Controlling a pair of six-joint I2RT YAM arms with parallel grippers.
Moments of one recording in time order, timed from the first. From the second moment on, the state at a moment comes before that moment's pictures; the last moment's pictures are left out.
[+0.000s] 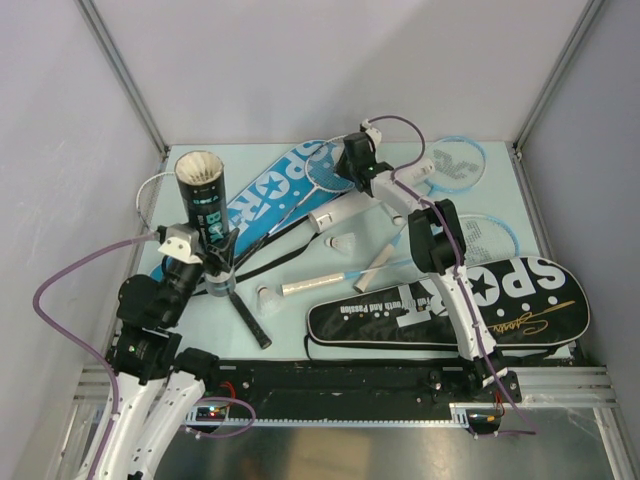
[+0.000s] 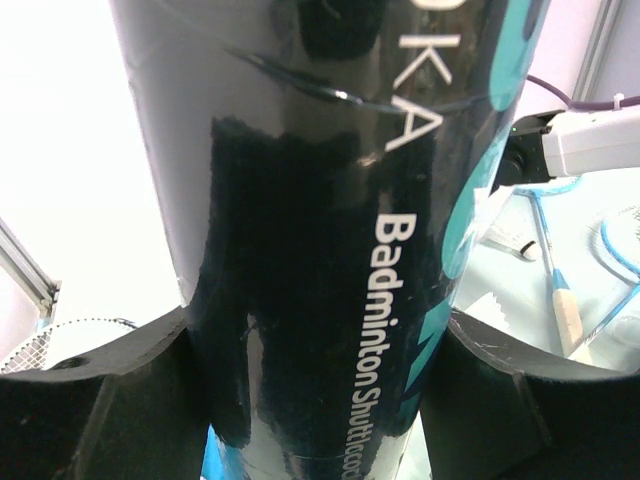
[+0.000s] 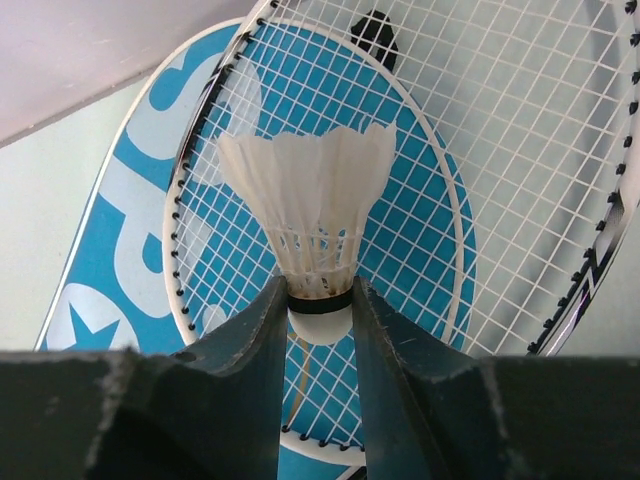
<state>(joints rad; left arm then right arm) -0.29 0.37 0.66 -0.12 0.10 0.09 0.47 2.58 2.24 -0.21 0.20 0.71</state>
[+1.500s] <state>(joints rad) -0.29 0.37 0.54 -0.09 0.19 0.10 0.62 1.47 0.83 -0.07 0.35 1.29</state>
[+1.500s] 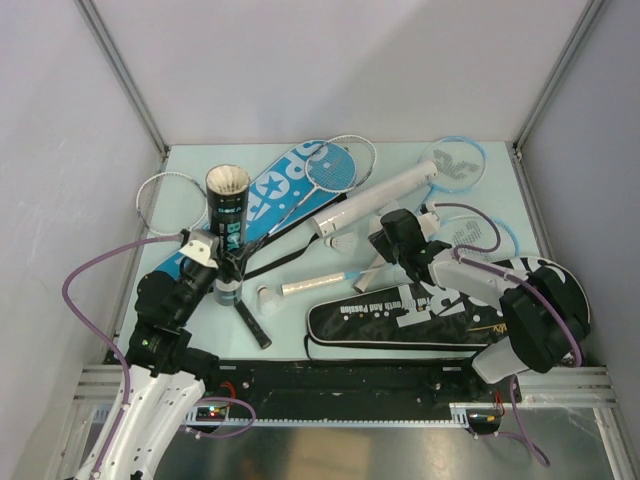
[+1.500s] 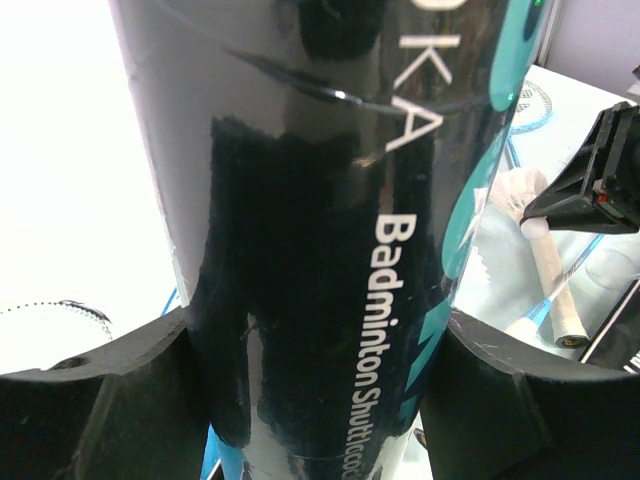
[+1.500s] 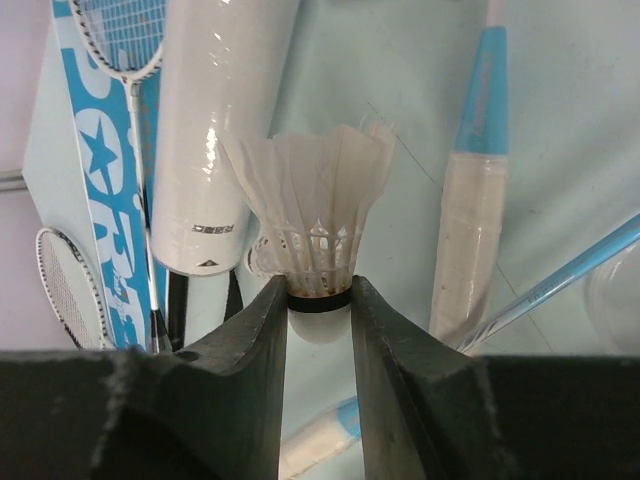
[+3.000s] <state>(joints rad) -0.31 0.44 0.57 -0.11 0.49 0.16 0.23 1.87 1.27 -0.39 -0.90 0.03</state>
